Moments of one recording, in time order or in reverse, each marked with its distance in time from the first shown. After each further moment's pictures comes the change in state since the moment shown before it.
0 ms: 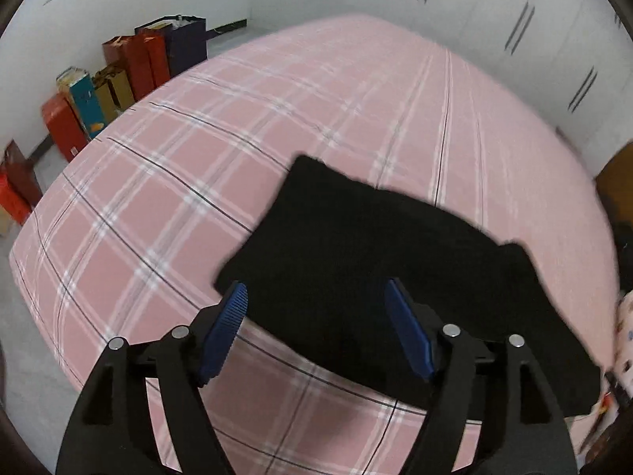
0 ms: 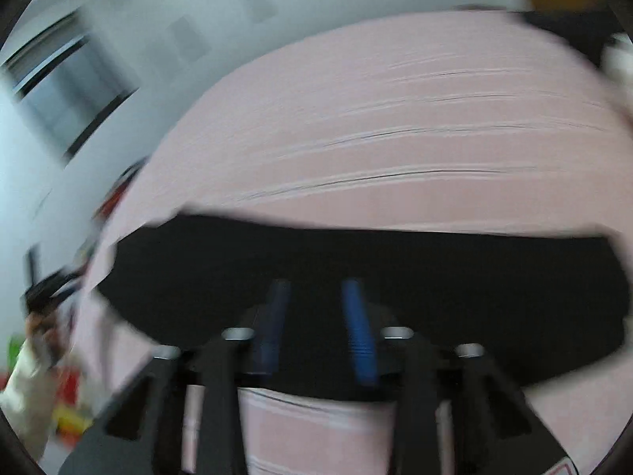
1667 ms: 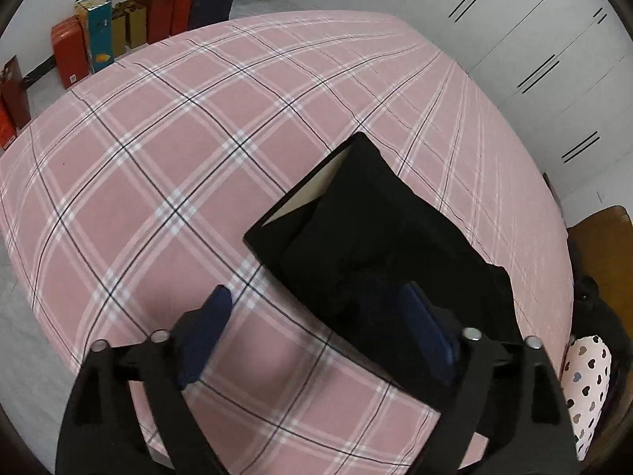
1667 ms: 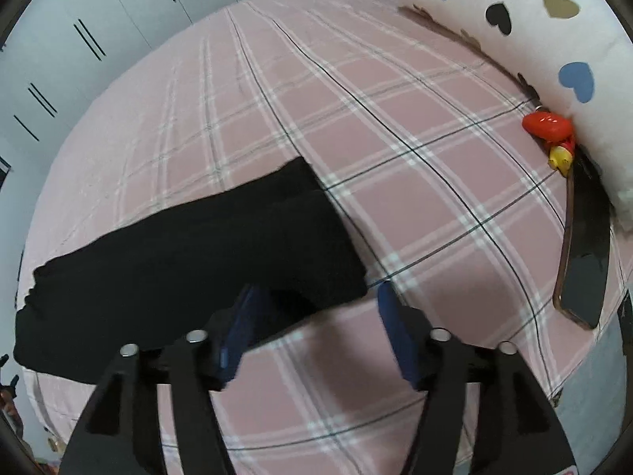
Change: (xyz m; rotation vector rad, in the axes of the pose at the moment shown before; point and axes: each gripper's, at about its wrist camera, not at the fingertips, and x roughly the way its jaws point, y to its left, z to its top) left arm -0.002 0.074 0.000 -0.248 0.053 -0.153; right arm -0.184 -0.282 -0.140 0.505 -0.082 -0.434
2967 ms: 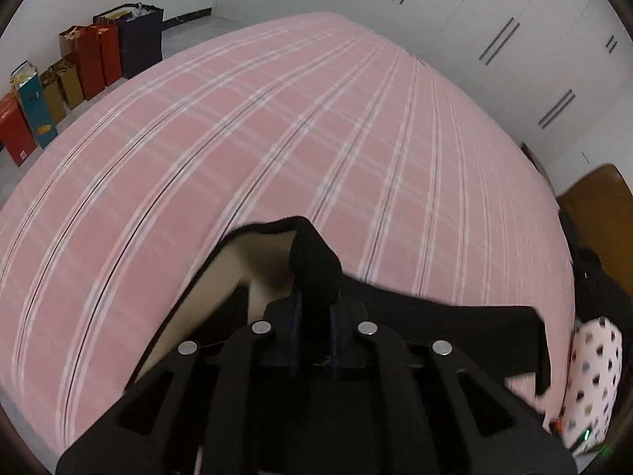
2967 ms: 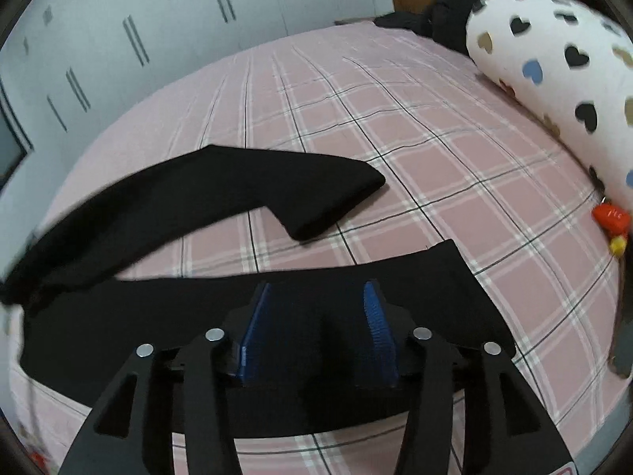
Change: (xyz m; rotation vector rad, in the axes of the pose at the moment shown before) left arm 0.050 -0.138 0.093 0.197 -0.006 -0.032; right arm 0.040 0.104 0.023 -0.080 -0.131 0.083
